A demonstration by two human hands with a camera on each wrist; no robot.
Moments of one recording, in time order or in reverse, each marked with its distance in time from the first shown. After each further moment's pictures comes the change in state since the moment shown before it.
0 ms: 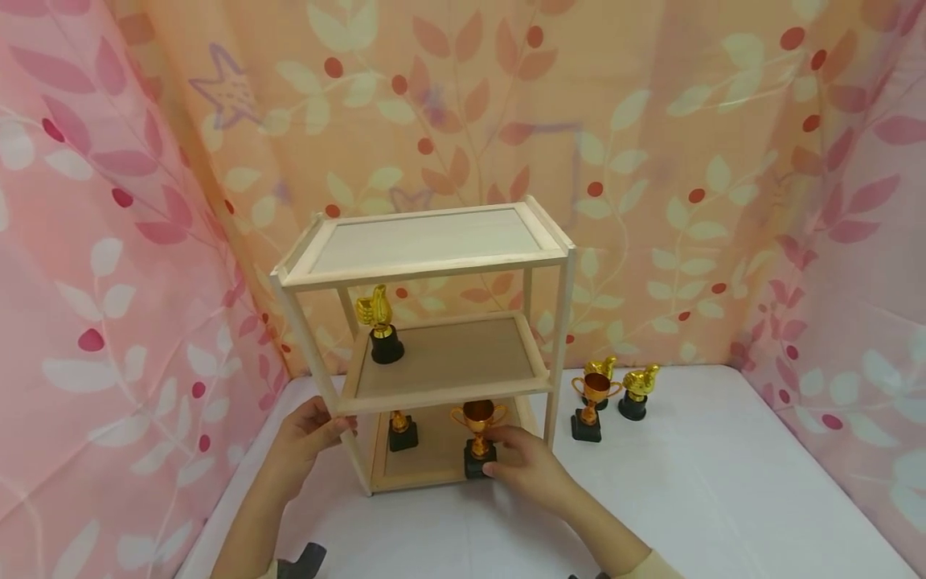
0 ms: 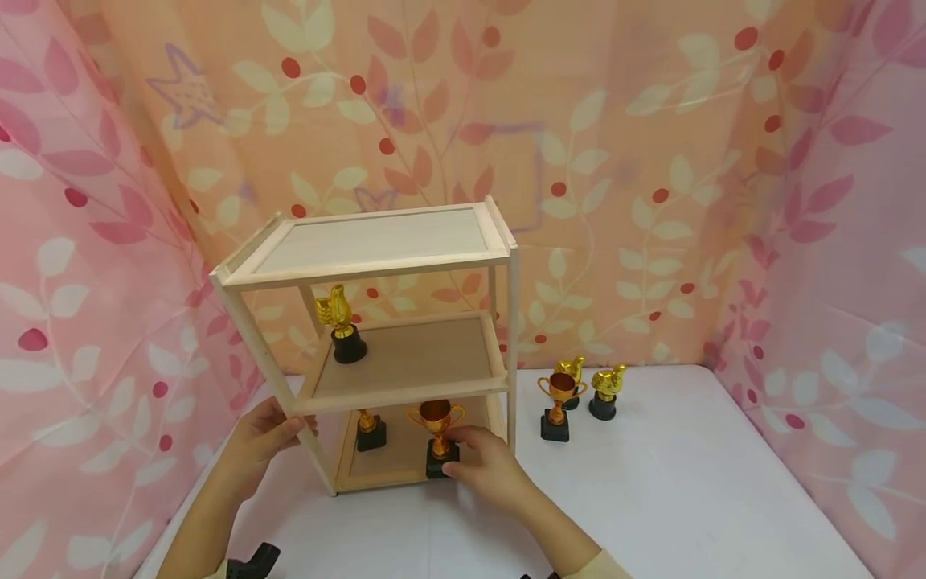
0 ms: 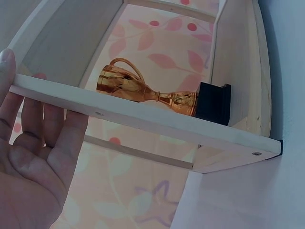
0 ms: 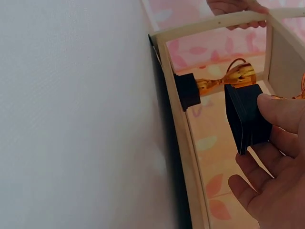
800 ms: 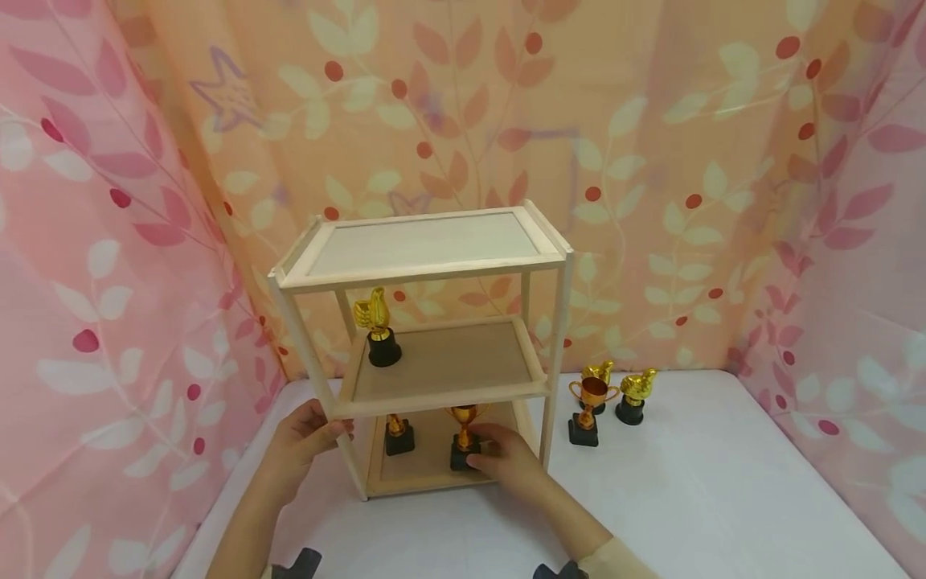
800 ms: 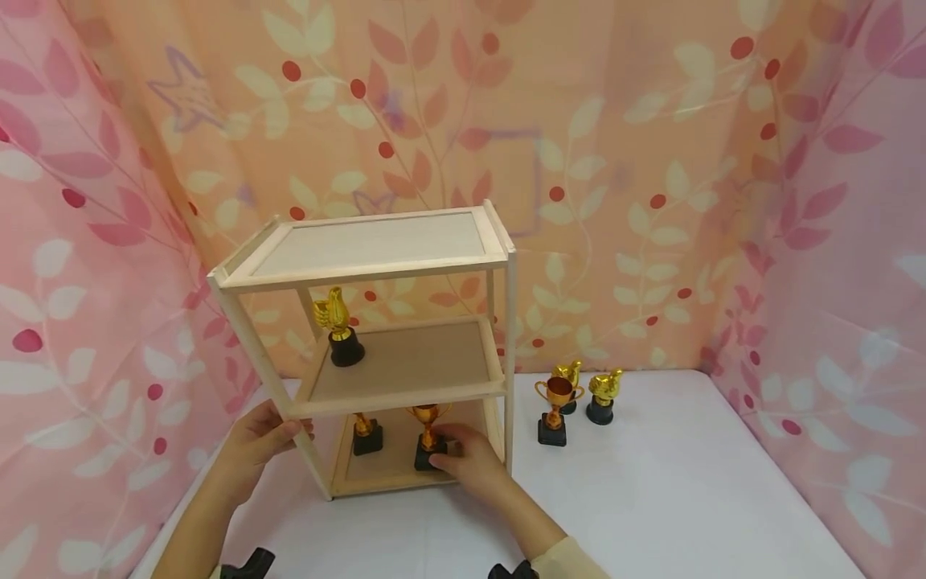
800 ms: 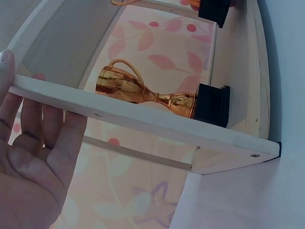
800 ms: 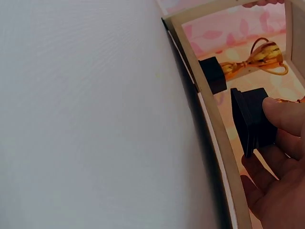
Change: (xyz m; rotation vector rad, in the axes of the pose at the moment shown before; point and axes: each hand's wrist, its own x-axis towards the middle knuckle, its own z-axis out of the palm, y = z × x) left_hand -0.003 0.001 0.000 -0.026 -0.013 0.043; right_hand 0.033 0.032 0.027 0.062 -0.003 0.016
